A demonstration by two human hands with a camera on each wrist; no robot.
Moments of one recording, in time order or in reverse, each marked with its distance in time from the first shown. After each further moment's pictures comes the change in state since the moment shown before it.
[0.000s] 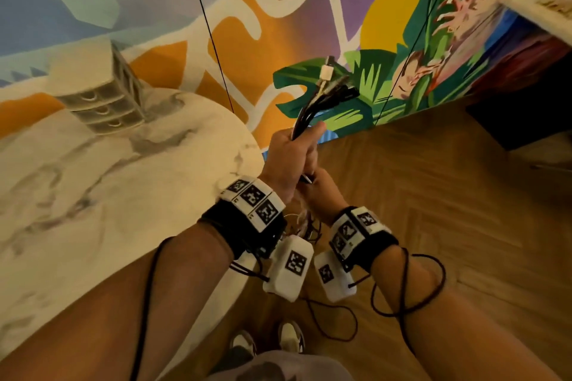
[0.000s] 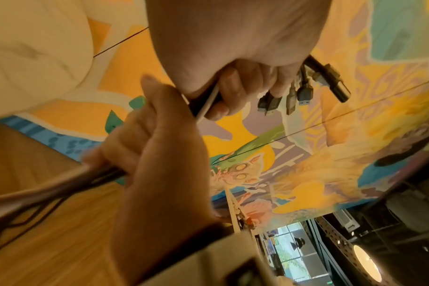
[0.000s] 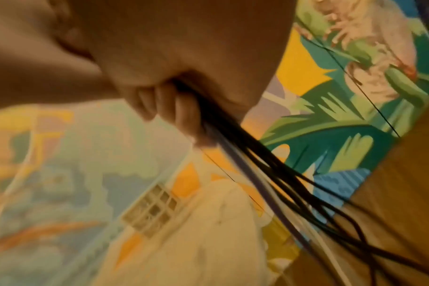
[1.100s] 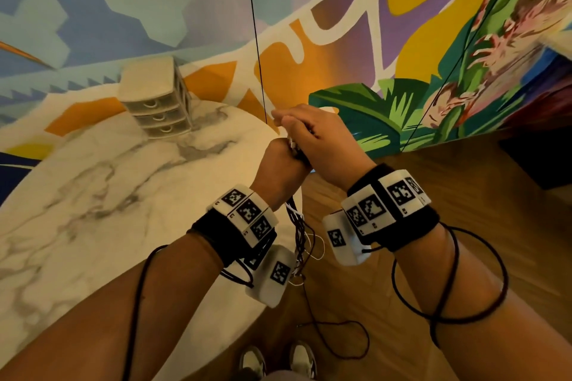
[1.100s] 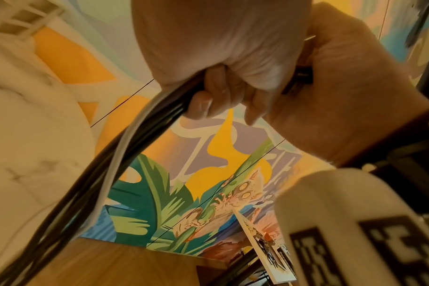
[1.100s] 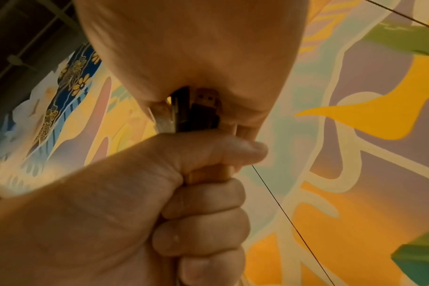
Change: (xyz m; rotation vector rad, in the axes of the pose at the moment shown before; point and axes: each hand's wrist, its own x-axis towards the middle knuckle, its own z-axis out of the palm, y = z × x) left_hand -0.032 0.046 -0.069 0.563 0.211 0.098; right_hand 0.010 -0.153 0.023 -0.325 -0.039 -0.474
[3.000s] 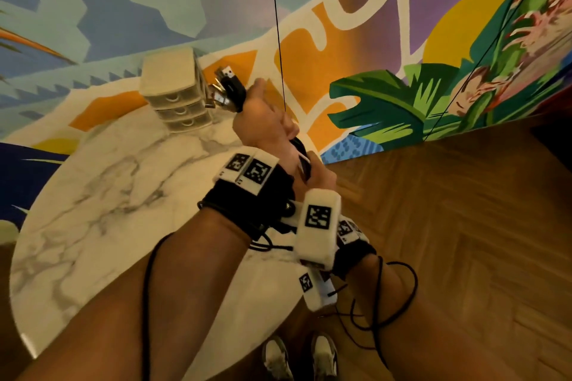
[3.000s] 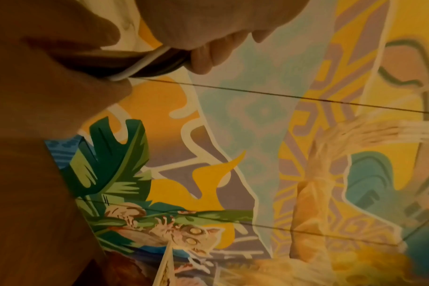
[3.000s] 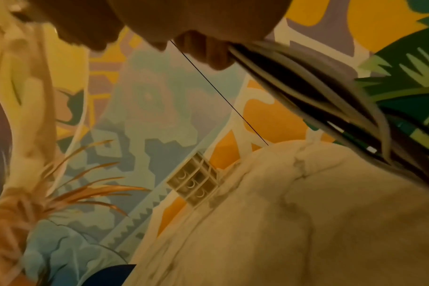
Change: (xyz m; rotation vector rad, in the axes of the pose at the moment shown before) left_hand 0.041 0.016 -0.049 -1.124 0.551 -0.307; right_hand -0.011 0.035 0.115 0.165 0.199 0.454
